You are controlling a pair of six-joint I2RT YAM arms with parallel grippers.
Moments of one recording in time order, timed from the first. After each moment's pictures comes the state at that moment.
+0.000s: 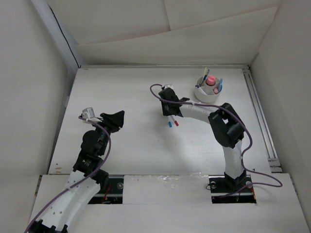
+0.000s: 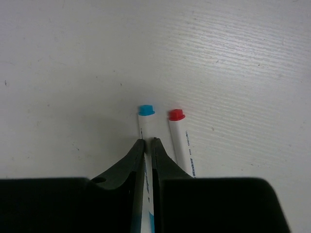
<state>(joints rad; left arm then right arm) -0.40 0.43 0.34 0.11 -0.20 -0.75 0.68 2.05 1.42 -0.25 0.25 0.38</state>
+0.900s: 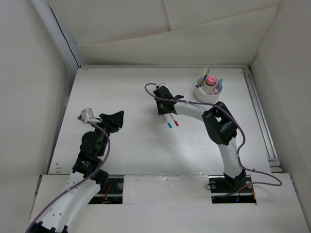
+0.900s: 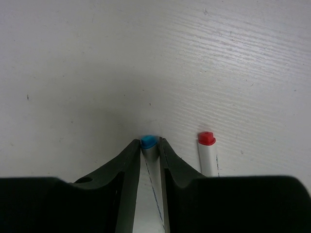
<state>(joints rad) -0.40 0.40 0.34 0.11 -0.20 -0.75 0.71 2.15 1.58 -0.32 0.25 0.38</state>
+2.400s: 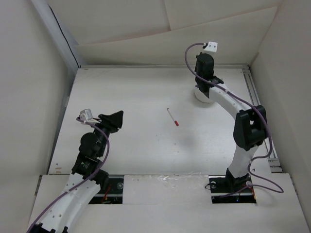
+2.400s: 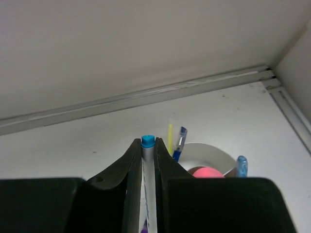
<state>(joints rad) -0.40 0.38 0.34 0.10 -0.20 -0.75 0.35 1.83 1.53 0.14 0.60 0.14</state>
